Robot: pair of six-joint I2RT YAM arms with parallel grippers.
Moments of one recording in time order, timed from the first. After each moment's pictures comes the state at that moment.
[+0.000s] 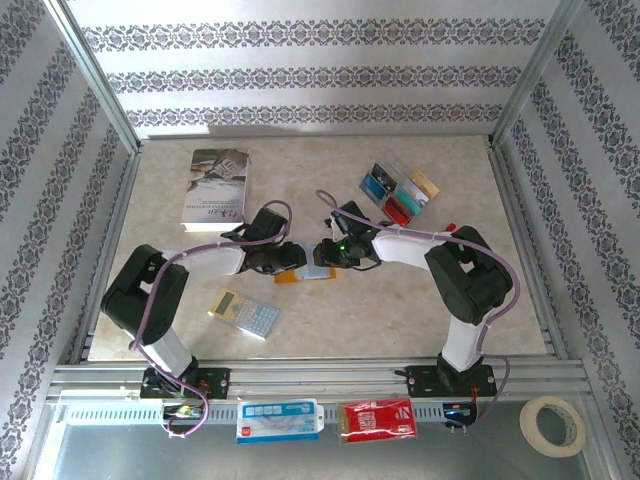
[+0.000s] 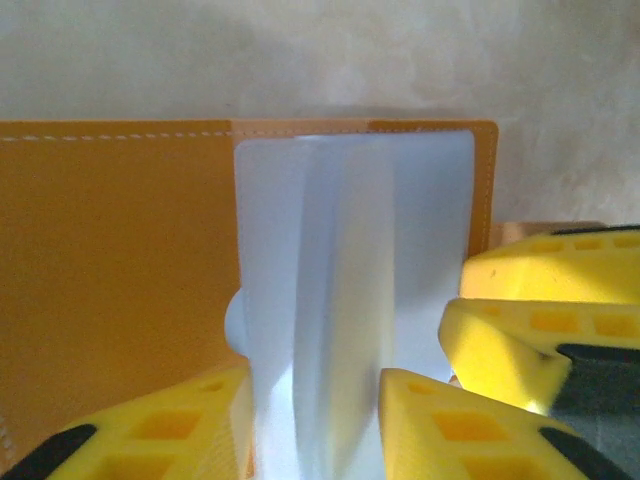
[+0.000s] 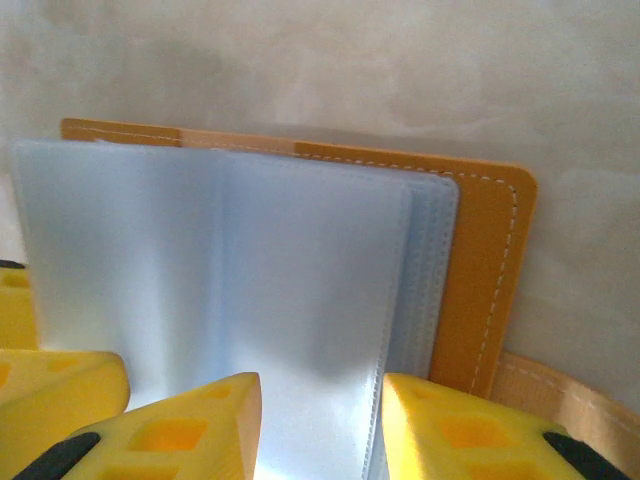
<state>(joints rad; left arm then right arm) -0.52 1.65 0.89 -0.23 0.29 -0.77 0.61 1.81 1.03 -0.26 -0.35 0.59</state>
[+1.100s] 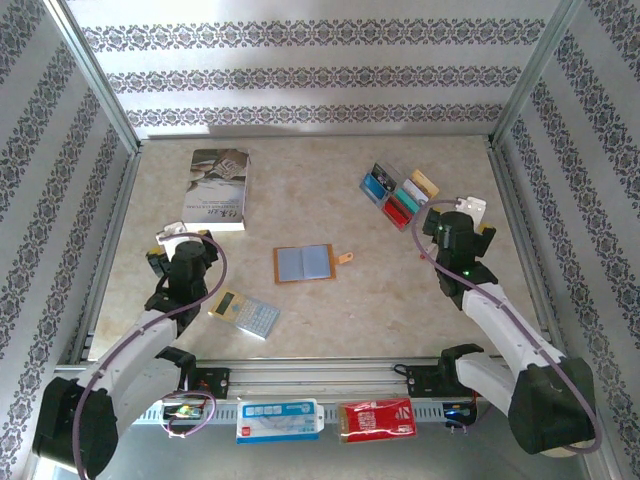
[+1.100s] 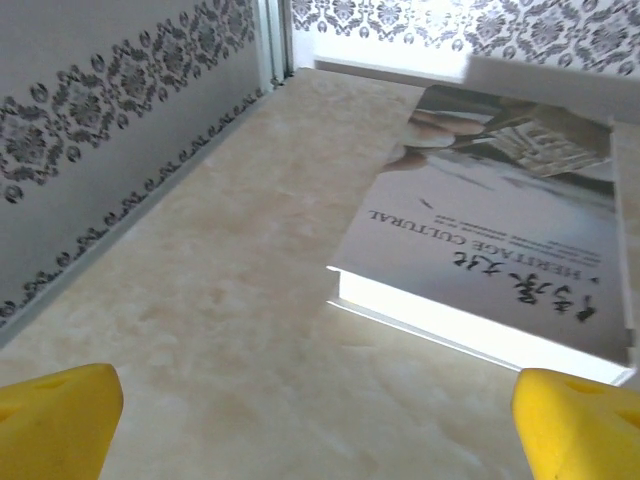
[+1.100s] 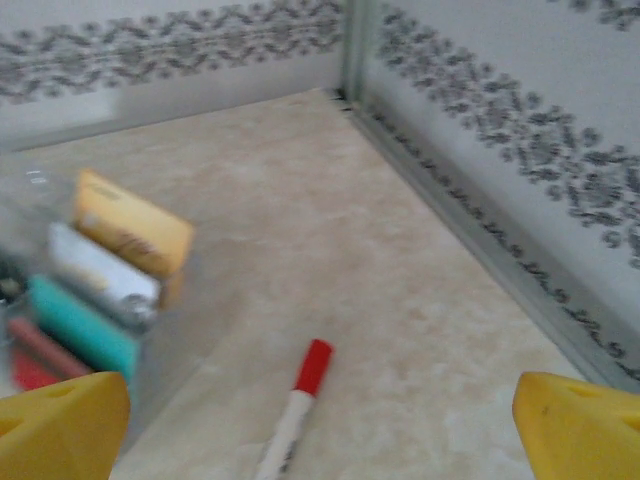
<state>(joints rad) -0.25 0.88 0.34 0.10 -0.70 -0.28 0.17 1.02 0.53 0.02 0.59 0.26</state>
